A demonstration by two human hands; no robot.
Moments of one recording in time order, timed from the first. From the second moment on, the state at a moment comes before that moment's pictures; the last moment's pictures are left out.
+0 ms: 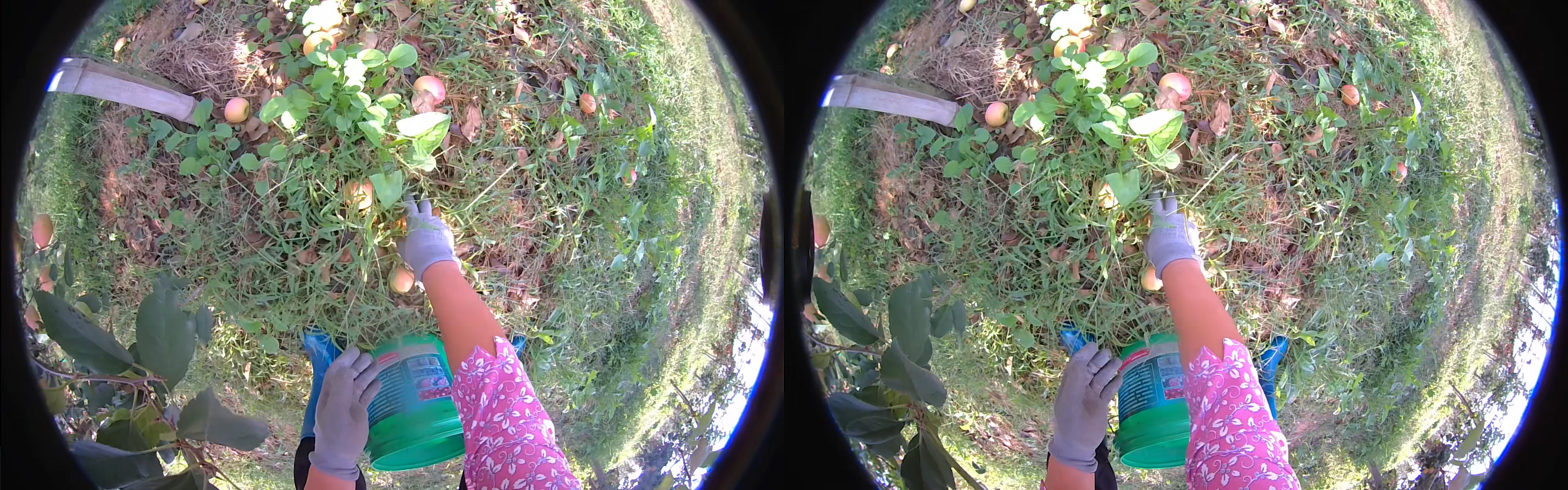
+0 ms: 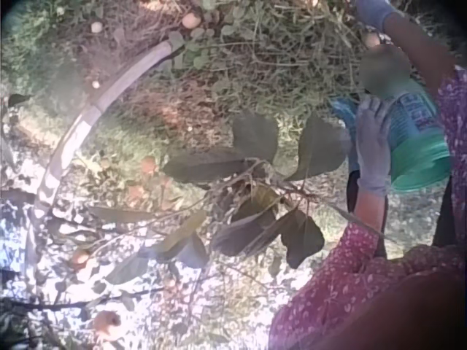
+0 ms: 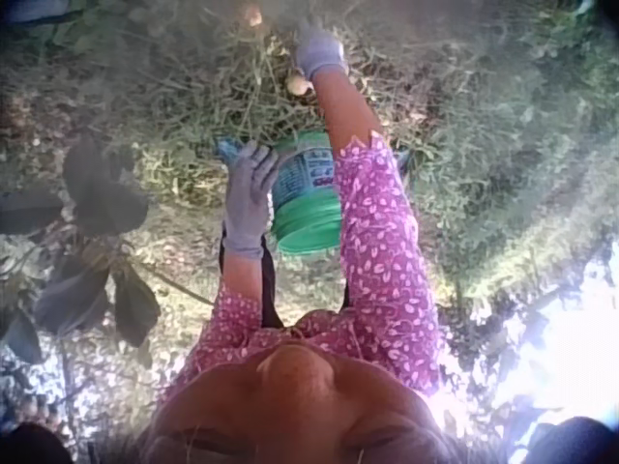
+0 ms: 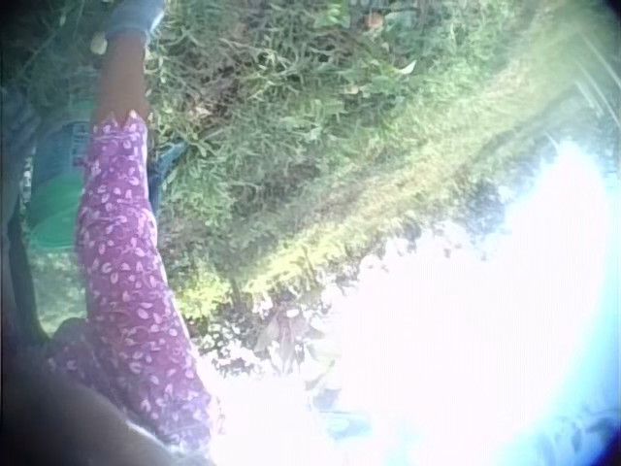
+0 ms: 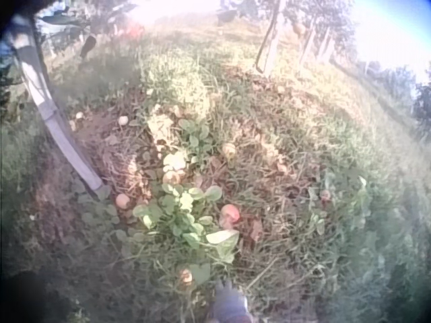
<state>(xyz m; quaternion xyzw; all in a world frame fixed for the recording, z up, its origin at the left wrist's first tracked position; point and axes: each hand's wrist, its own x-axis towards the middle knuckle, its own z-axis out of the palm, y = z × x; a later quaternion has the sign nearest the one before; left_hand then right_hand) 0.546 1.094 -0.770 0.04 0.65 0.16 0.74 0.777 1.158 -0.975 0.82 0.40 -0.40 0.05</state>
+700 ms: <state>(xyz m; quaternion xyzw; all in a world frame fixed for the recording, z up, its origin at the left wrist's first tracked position) 0.575 1.092 -0.760 0.08 0.61 0.14 0.77 0.776 1.037 -0.860 0.44 0.20 -0.79 -0.39</state>
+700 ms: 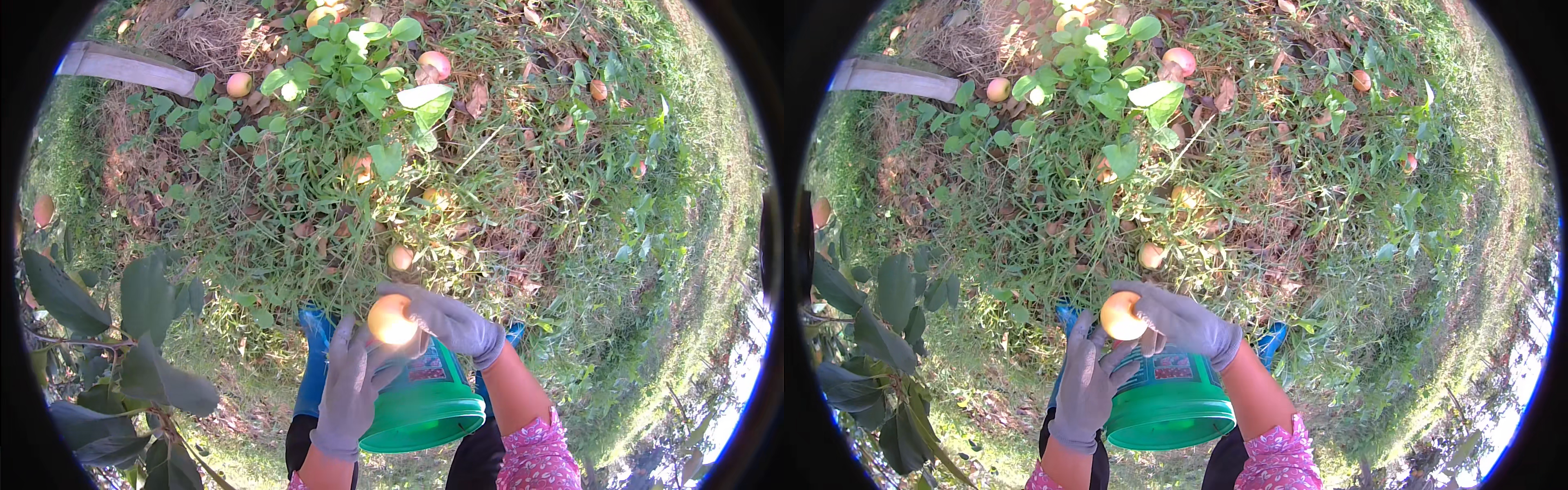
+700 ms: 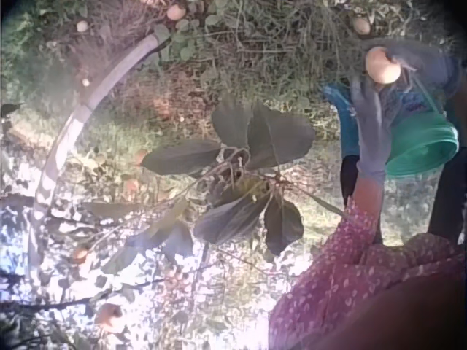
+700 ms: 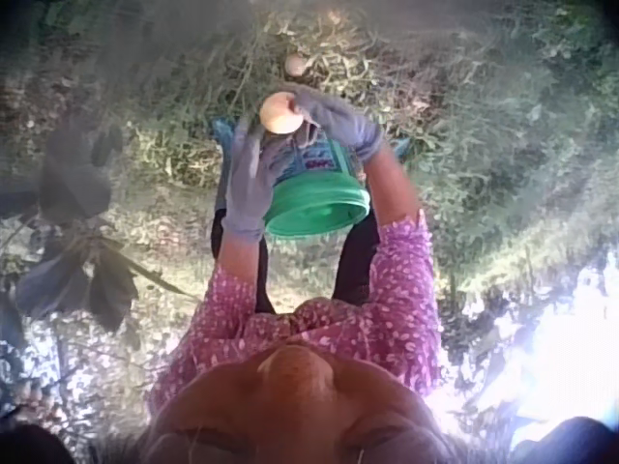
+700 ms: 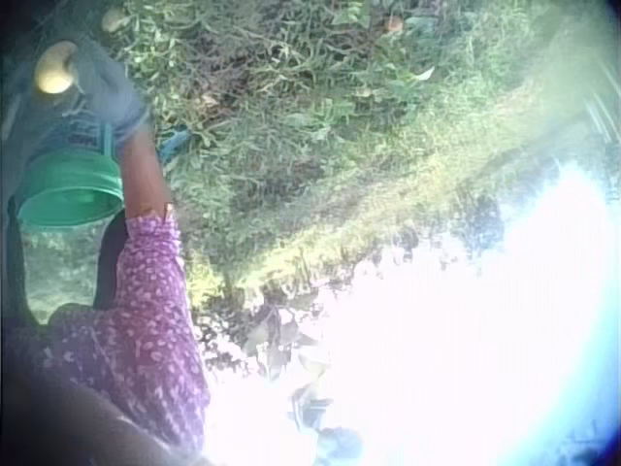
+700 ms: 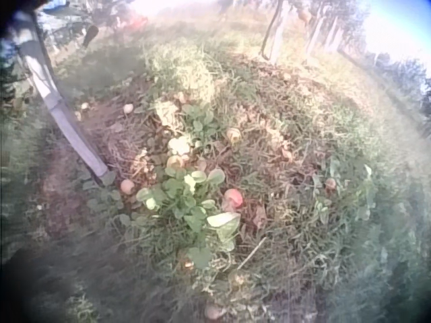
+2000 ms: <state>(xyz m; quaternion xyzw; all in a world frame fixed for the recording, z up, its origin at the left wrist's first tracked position) 0.567 1.078 -0.767 0.09 0.60 0.08 0.79 0.766 1.025 -0.889 0.46 -0.01 -0.81 -0.35</state>
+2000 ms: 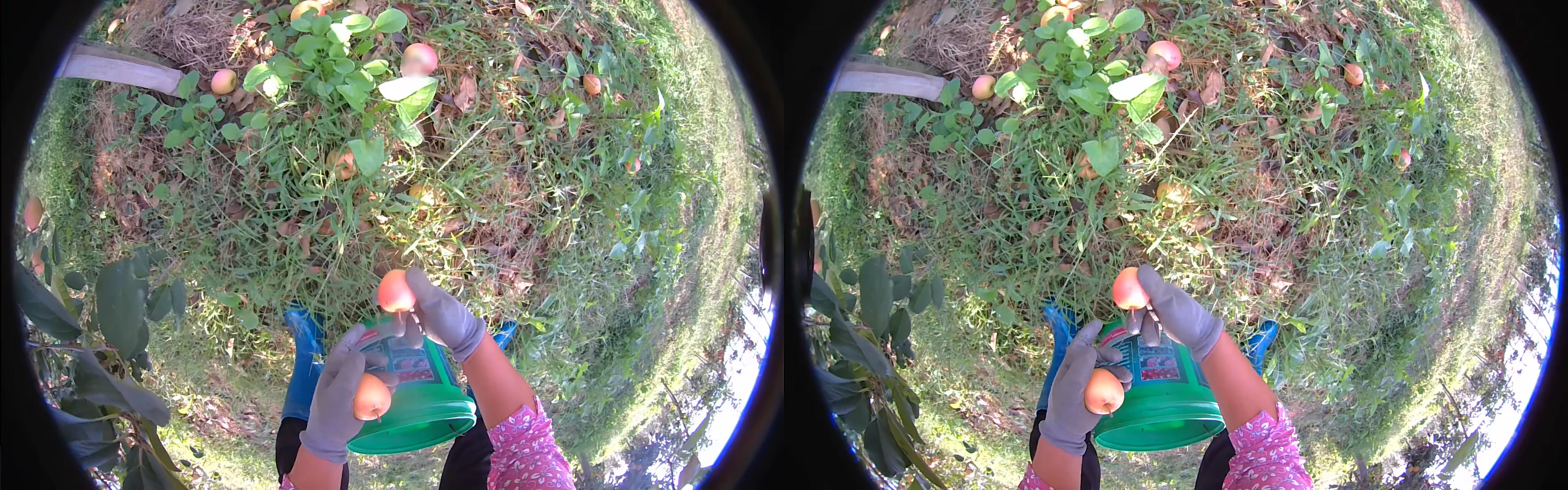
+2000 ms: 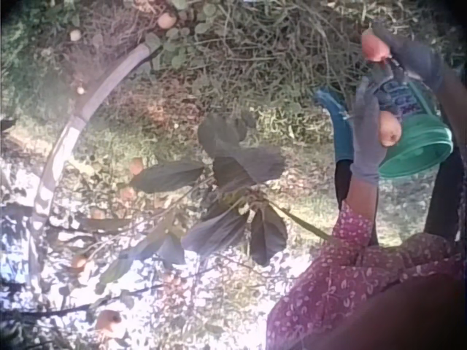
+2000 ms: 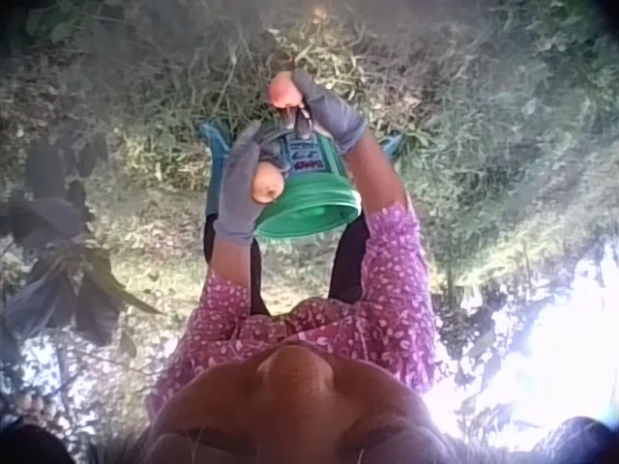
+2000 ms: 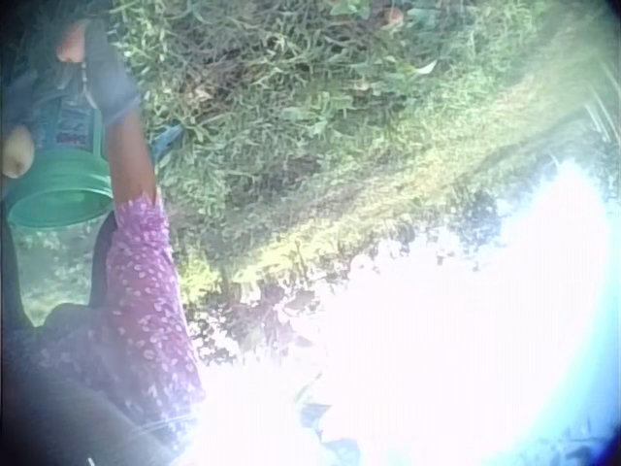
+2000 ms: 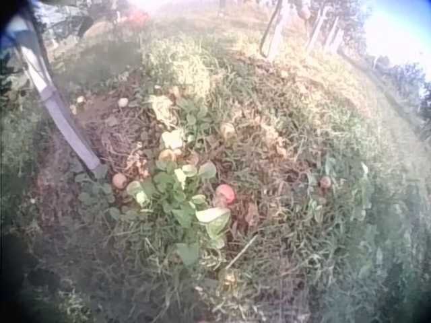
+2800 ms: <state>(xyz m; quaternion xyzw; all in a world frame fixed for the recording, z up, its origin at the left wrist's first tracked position) 0.551 1.078 -0.777 -0.13 0.57 0.20 0.79 0.825 1.101 -0.982 0.83 0.41 -0.38 -0.04</state>
